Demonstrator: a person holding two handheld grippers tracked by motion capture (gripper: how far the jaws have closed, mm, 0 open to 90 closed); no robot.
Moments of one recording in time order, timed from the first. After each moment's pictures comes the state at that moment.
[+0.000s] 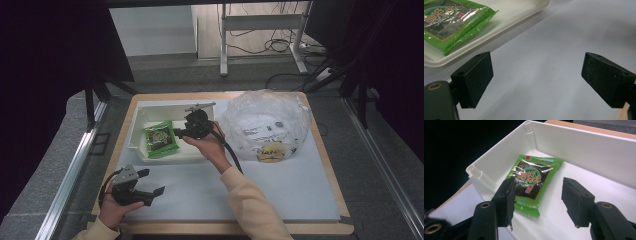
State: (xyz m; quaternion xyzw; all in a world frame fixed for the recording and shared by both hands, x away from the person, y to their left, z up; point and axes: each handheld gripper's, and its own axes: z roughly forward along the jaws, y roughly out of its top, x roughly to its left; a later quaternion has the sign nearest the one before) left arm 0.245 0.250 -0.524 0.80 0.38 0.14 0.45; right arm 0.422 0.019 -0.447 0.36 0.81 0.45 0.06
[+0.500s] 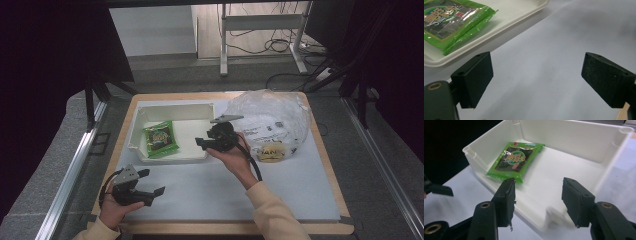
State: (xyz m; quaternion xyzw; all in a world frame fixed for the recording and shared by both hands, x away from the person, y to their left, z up) left arm 0.244 0.248 -0.524 0.80 0.38 0.14 0.45; right arm 0.384 -0.054 -0.447 0.37 0.81 0.45 0.09
